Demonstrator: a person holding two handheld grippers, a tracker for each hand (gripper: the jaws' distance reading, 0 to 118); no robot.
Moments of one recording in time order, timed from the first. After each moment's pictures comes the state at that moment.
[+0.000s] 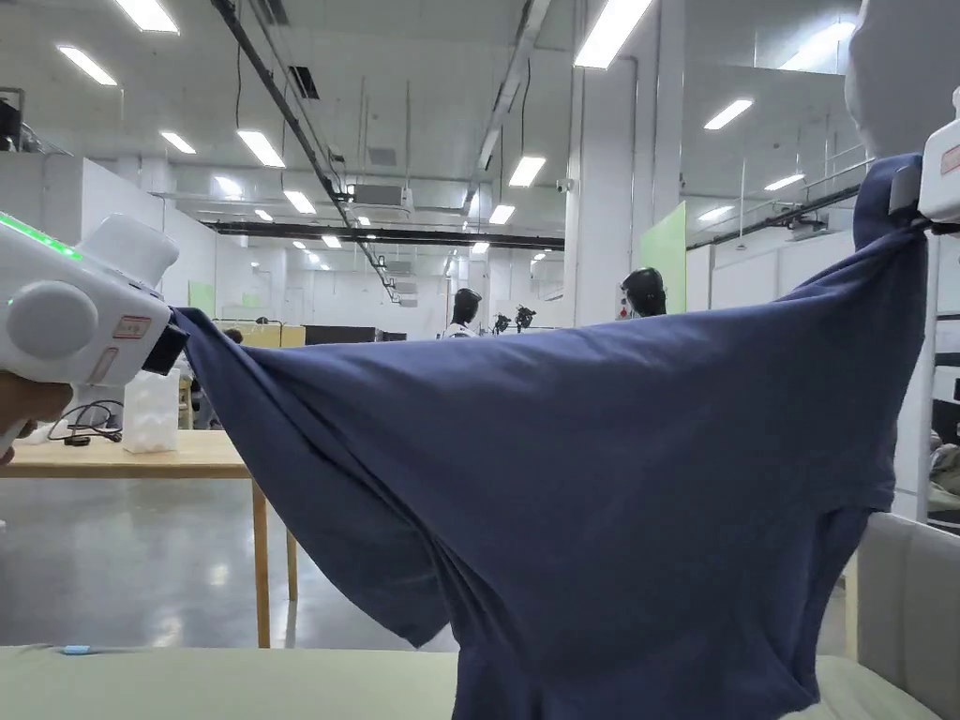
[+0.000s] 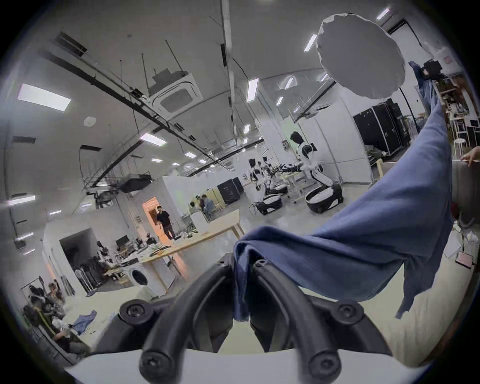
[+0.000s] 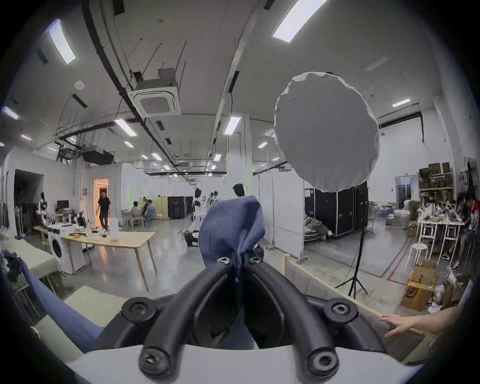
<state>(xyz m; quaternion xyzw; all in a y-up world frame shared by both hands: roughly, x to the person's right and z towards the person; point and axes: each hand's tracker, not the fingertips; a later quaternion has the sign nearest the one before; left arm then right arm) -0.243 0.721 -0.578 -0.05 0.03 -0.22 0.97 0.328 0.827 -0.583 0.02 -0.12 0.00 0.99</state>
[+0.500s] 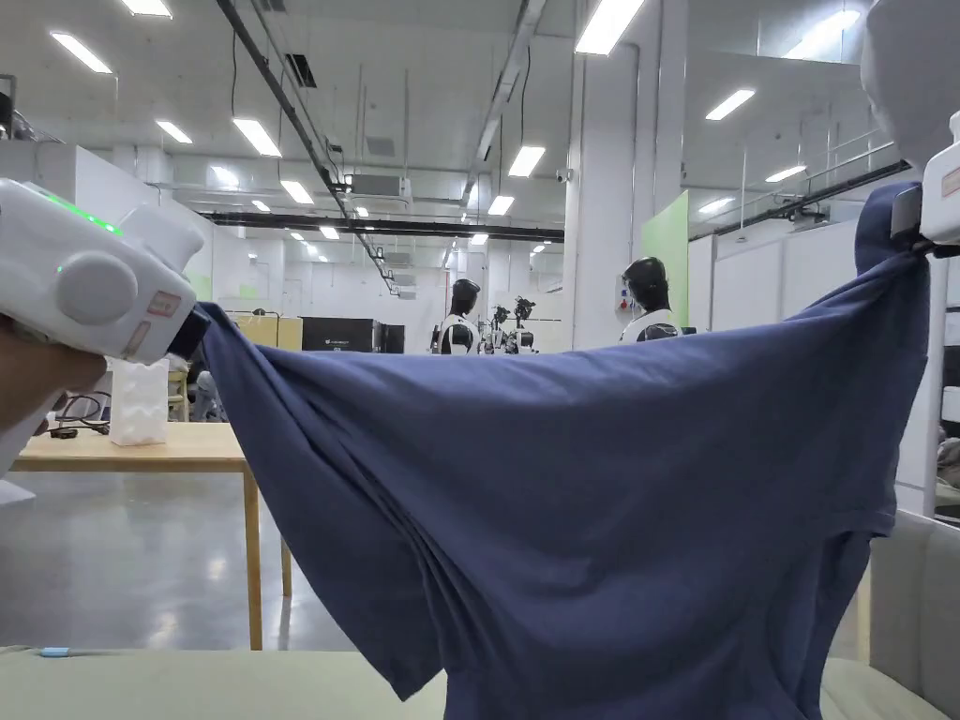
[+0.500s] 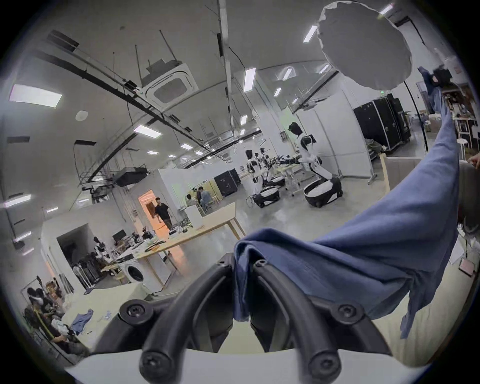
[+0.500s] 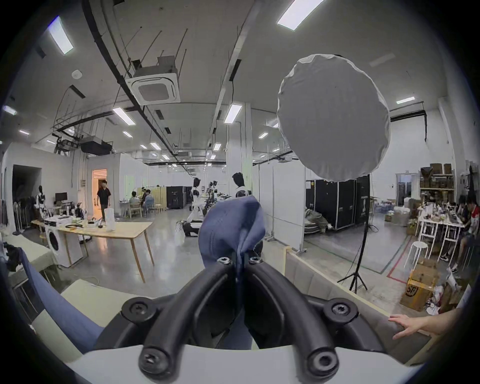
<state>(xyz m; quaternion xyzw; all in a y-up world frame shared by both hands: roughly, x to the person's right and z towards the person) -0.230 0.726 -0.669 -0.08 0.02 -0.21 0.97 0.340 0.807 -0.657 -0.01 -0.12 0.00 0.99</state>
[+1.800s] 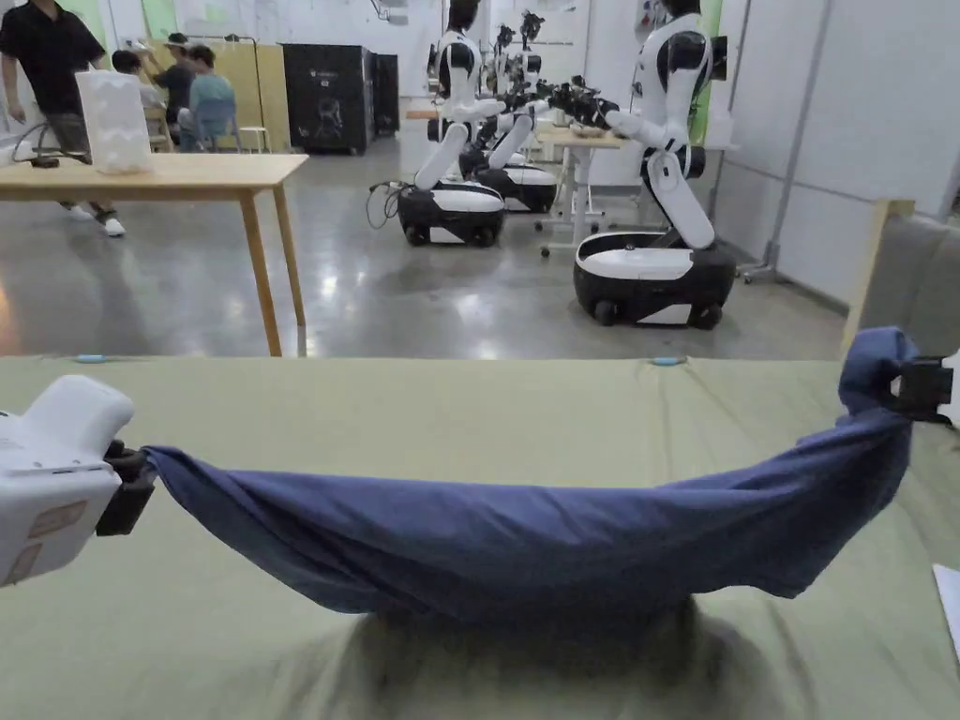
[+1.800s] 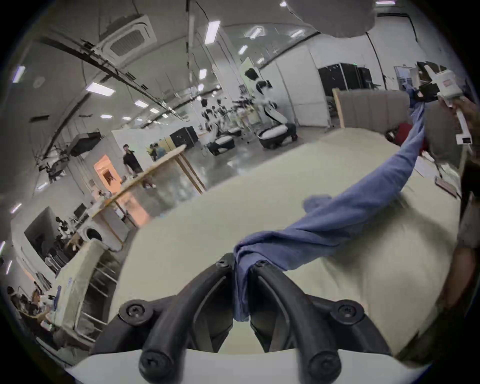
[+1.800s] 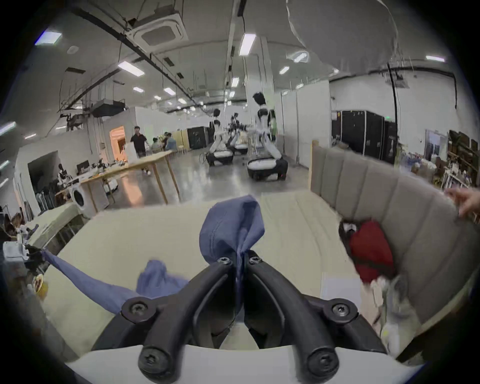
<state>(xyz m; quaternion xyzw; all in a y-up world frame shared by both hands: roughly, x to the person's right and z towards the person) -0.266 0.384 -0.560 -0.26 -0.10 -0.21 0.94 0.355 0.426 -0.582 -0.24 -0.02 -0.05 0.97</state>
